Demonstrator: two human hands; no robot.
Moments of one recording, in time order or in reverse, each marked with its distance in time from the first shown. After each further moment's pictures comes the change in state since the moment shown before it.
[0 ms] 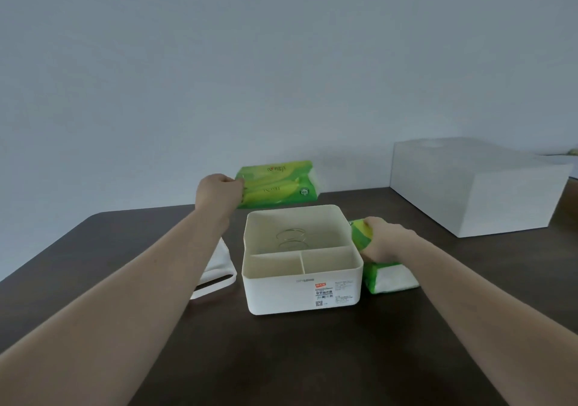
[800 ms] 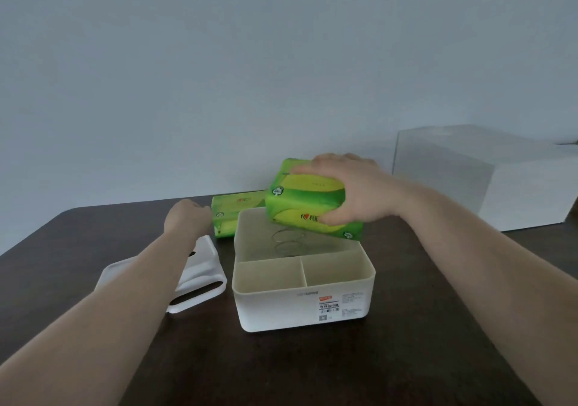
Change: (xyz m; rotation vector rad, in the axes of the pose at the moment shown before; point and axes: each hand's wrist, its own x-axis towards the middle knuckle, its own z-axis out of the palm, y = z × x) left_hand 0.056 -0.078 0.006 0.247 -0.027 -0.123; right_hand 0.007 -0.053 -0.055 -0.114 0.229 -0.742
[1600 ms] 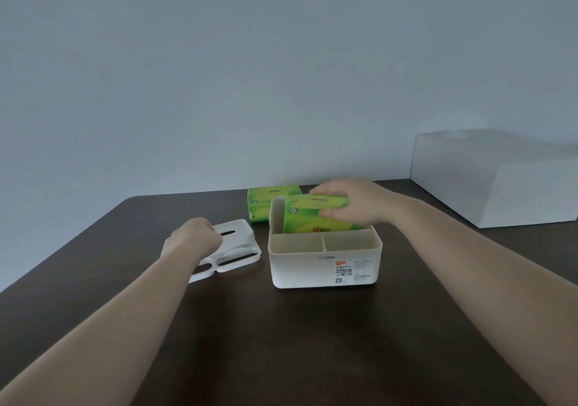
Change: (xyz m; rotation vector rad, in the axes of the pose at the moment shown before) left_hand -0.081 -0.041 -0.067 0.470 -0.052 -0.023; right_hand -0.024 -0.031 0.025 0.192 0.005 -0.043
